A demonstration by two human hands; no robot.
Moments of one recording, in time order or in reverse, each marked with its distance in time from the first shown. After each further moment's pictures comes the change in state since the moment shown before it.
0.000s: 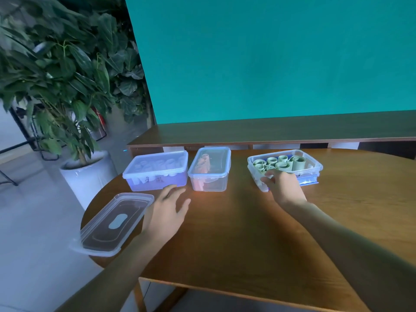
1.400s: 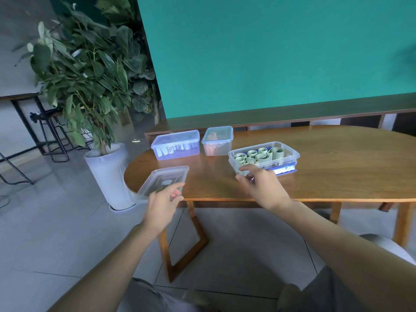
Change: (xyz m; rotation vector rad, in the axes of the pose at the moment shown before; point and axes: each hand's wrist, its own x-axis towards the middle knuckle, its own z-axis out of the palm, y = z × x) left_hand -0.165 -0.051 -0.082 -0.372 -0.046 -0.007; right_hand -0.244 -0.090 -0.009 0.138 0.022 -0.253
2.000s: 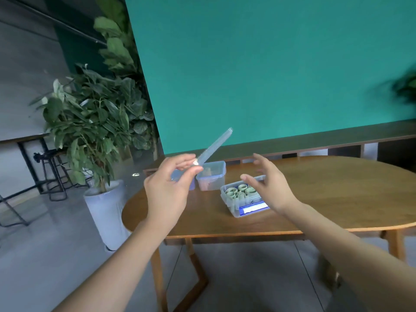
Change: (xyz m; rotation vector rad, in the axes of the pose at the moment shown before) left_hand 0.009 0.198 -0.089 -0.562 0.417 0.261; right_hand 0.024 -0.024 -0.094 0.246 0.200 -0.057
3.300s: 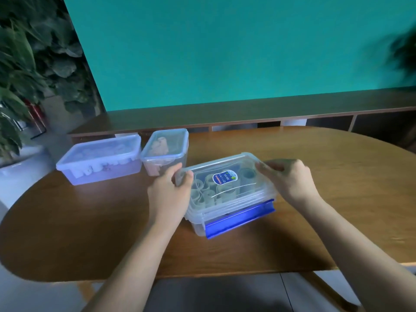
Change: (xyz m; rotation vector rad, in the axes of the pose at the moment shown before) left_hand 0.018 -0.202 0.182 0.350 -0.266 -0.559; right_hand 0.083 0.164 -0.016 -0.309 0.014 0.337
